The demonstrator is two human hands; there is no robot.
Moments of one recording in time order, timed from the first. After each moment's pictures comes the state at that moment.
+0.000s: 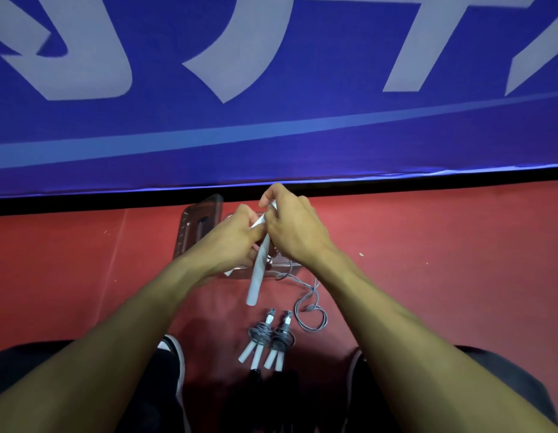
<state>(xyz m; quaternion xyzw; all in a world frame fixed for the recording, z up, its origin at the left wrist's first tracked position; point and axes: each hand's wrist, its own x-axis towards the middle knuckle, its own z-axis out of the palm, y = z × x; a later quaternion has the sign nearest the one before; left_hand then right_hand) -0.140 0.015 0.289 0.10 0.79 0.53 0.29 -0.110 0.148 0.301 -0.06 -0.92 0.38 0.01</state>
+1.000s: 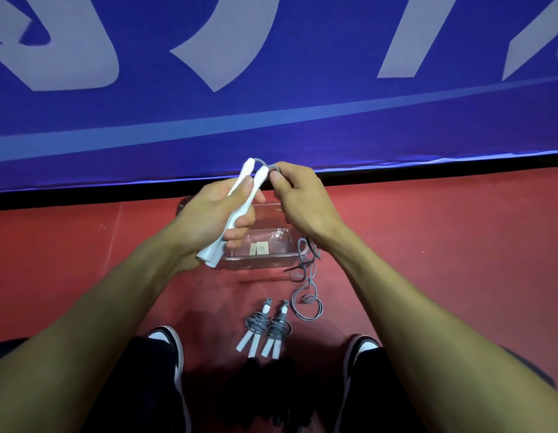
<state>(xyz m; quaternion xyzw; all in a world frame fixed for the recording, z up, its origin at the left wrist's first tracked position) -0.133 0.007 0.327 0.11 0.66 0.67 0.32 -0.112 0.172 0.311 -0.04 -0.85 0.52 0.07</state>
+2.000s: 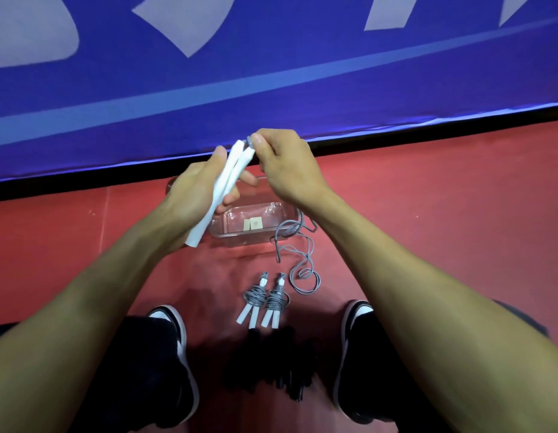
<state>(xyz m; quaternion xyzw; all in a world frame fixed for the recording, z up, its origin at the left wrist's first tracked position) -0.133 0.012 0.311 0.10 0.77 0.57 0.26 -0.111 0.171 0.313 -0.07 -0.88 0.45 0.09</state>
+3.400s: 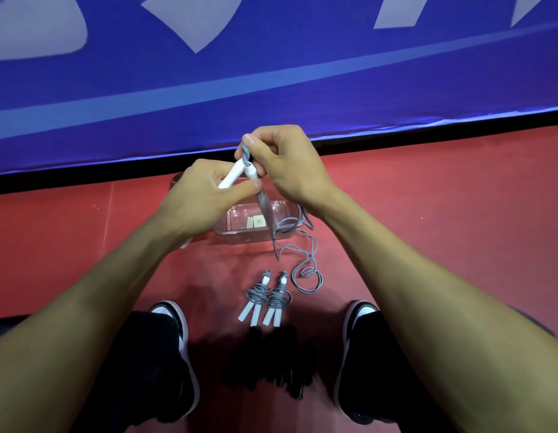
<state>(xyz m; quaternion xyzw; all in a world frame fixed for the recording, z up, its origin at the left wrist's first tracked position) -0.125 0.006 0.314 0.19 0.85 0.47 0.18 -0.112 0.168 0.311 0.00 -0.84 0.54 0.08</state>
